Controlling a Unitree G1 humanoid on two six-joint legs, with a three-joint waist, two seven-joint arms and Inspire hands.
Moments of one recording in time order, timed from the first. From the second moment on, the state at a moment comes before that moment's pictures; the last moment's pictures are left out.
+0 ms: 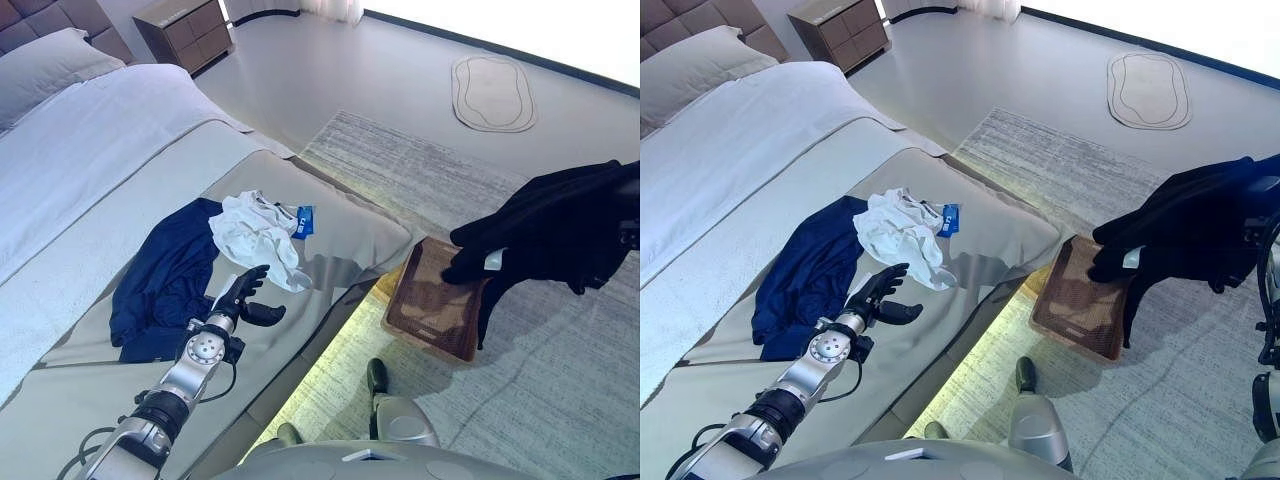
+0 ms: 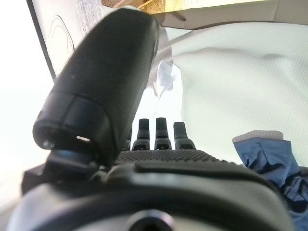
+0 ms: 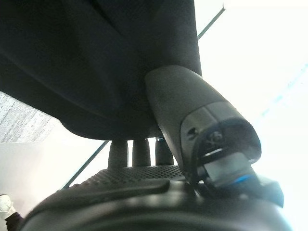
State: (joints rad) left arm -0.15 0.43 -0.41 0.60 -0.13 -0.07 0.09; right arm -0.51 -1.04 0.01 0.67 0.21 0.25 -0.25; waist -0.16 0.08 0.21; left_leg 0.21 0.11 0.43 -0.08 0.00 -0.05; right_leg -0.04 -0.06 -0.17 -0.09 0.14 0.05
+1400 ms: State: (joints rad) left arm -0.16 0.40 -0.40 0.62 -0.12 -0.07 0.09; right arm -0.40 -0.72 0.17 0.90 0.01 0.26 -0.02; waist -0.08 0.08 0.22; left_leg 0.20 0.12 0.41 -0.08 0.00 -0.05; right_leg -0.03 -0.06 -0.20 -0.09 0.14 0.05
